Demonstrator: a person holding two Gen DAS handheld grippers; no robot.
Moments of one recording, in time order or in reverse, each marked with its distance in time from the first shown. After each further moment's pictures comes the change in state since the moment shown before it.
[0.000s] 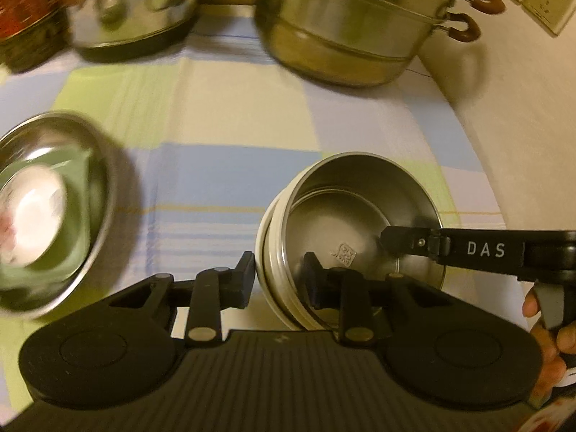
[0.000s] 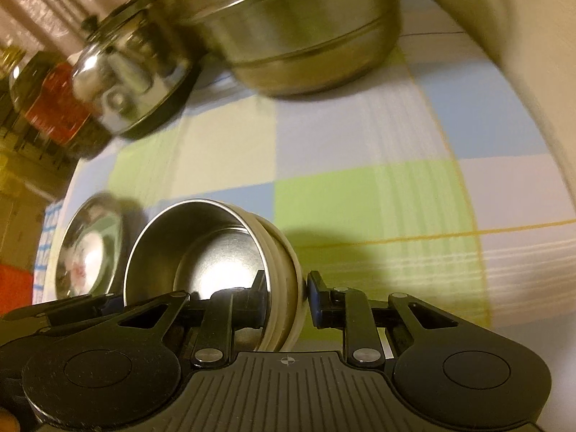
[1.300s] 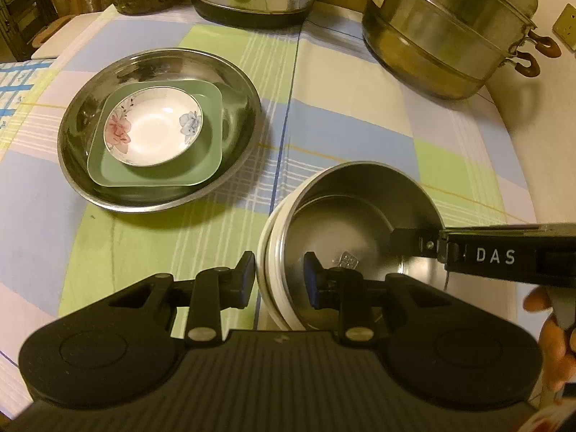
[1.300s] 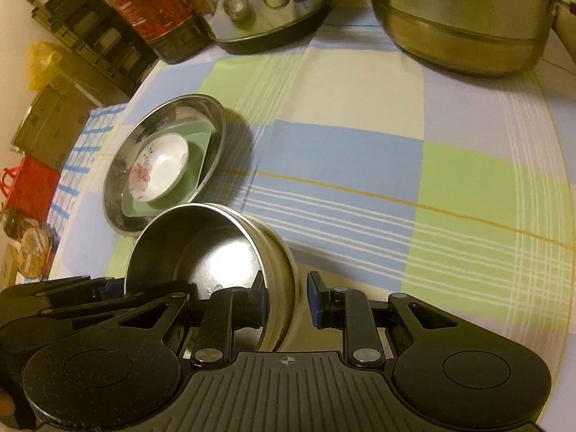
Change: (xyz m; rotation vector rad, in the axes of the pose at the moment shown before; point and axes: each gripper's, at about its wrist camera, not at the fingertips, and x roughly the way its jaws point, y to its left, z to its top) left arm -0.051 0.064 -0.057 -0.189 -0.019 0.130; right arm 0.023 0.088 -0.033 -0.248 0.125 0.071
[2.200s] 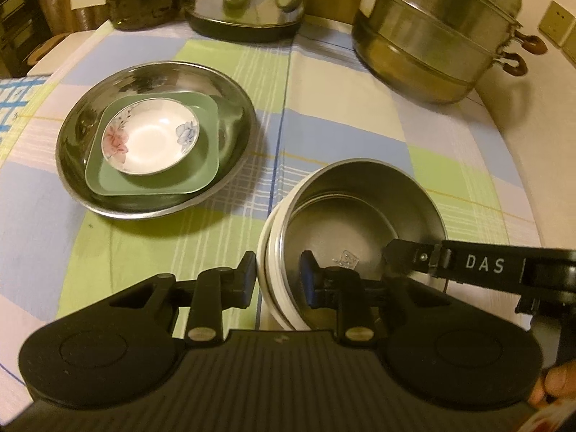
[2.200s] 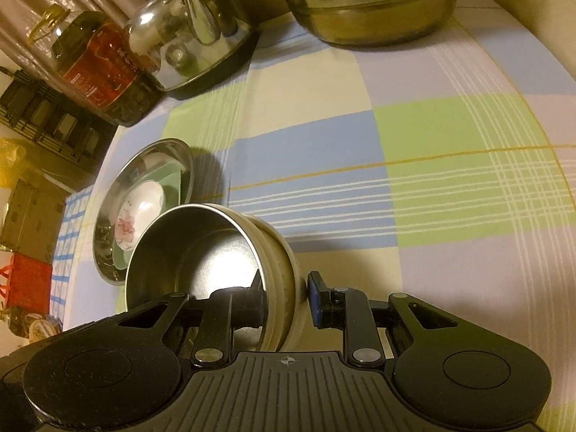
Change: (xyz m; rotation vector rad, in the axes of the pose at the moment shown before) left arm -0.001 0.002 -0.009 0.041 -0.064 -0.022; right arm -0.006 -0.002 -0.037 0.270 -0.160 -0.035
